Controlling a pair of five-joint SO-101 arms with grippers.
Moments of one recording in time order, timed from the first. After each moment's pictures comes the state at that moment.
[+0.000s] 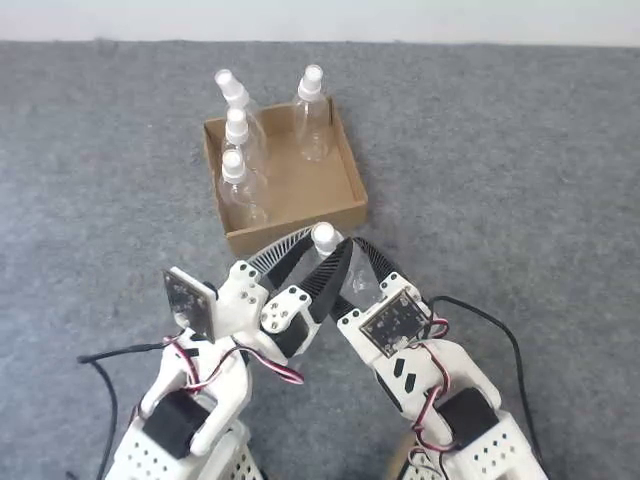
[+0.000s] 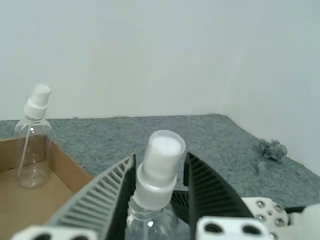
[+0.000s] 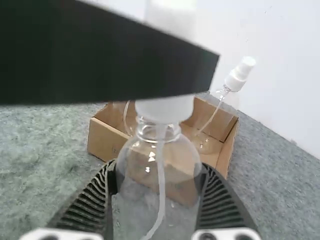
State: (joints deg) left arm 29.5 -103.4 86.5 34.6 21.0; right arm -37.5 -103.0 95.2 30.0 15.2
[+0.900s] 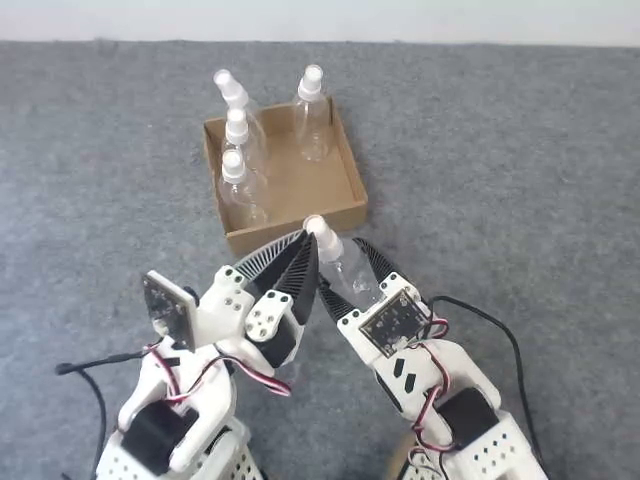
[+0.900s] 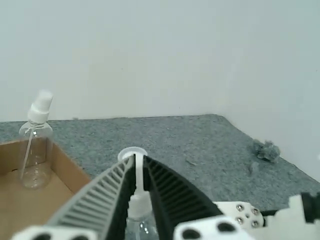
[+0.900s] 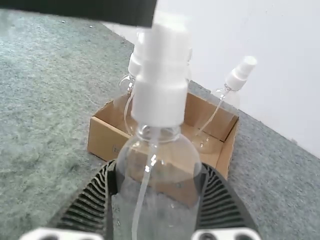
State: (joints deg) left arm 29.5 -103.4 77.4 44.6 21.2; right arm -37.5 -103.0 95.2 30.2 15.2
